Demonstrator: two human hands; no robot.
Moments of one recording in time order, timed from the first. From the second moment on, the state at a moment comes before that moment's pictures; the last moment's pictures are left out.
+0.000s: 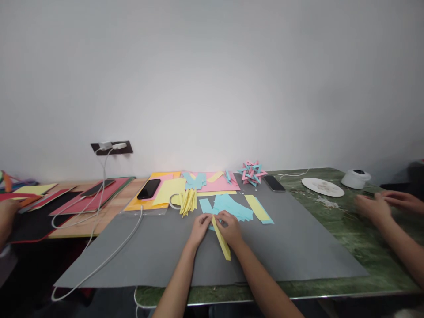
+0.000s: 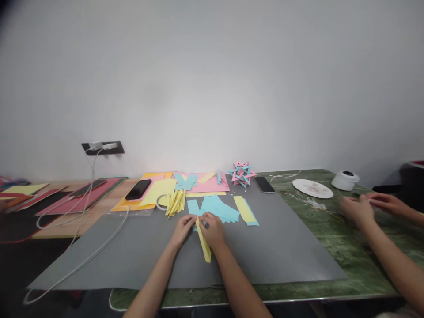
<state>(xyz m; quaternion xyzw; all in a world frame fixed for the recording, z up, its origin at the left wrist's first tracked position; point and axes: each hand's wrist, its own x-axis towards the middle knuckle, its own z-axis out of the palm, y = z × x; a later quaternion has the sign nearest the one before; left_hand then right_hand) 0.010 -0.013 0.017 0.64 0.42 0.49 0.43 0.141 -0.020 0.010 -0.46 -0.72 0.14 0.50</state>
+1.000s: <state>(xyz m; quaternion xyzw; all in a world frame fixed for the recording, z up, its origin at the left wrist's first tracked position) 0.011 -0.011 0.011 0.65 0.42 0.47 0.43 0.149 0.002 -0.009 -0.43 -0.62 0.35 0.56</state>
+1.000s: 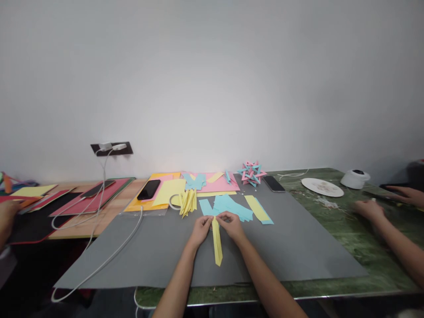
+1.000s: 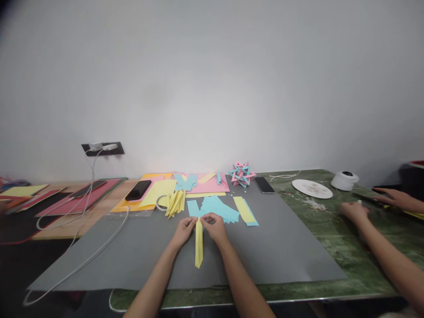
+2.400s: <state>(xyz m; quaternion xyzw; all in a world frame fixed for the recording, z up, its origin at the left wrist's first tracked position) 0.012 -0.013 0.008 0.64 0.42 0.46 0.45 0.151 0.000 -0.006 -0.43 -0.60 0.39 0.55</state>
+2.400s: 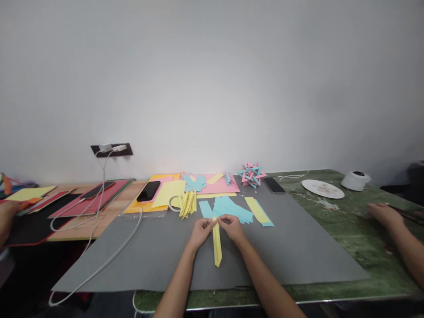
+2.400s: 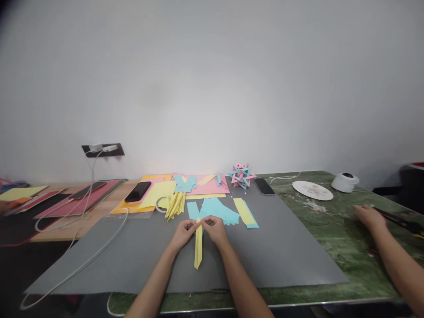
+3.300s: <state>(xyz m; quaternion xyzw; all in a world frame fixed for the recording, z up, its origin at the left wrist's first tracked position) 0.014 -0.014 0.008 0.64 0.45 0.47 0.40 0.146 0.002 -0.007 -0.46 -0.59 0.34 0.58</state>
